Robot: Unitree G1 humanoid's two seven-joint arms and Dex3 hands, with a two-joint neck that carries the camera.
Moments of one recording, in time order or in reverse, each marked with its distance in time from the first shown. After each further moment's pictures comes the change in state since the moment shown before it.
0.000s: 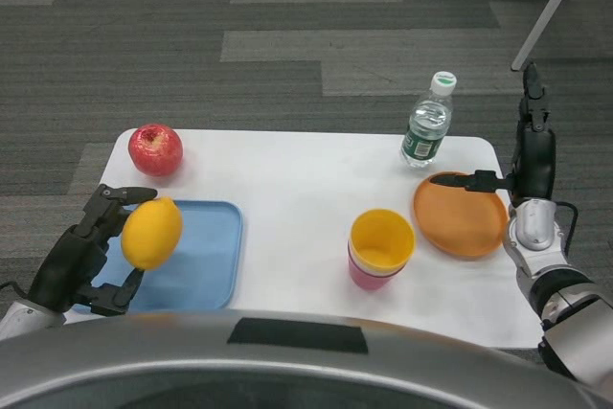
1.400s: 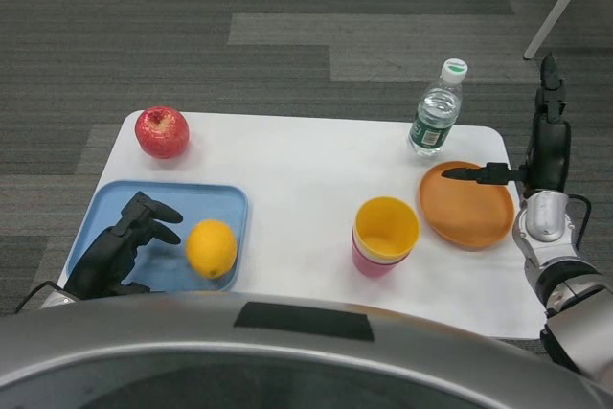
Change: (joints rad) left arm 0.022 -0.225 0.305 0.068 0.154 0.161 -0.261; right arm -0.019 0.001 0.005 0.044 0.000 0.005 0.000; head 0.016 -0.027
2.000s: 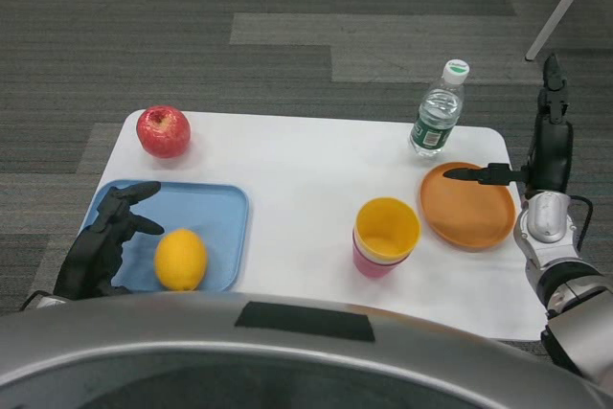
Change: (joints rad) left arm 0.015 -0.083 0.148 0.000 -0.032 0.007 0.013; right arm -0.002 0.000 -0.001 0.000 0.000 0.000 0.000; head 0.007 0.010
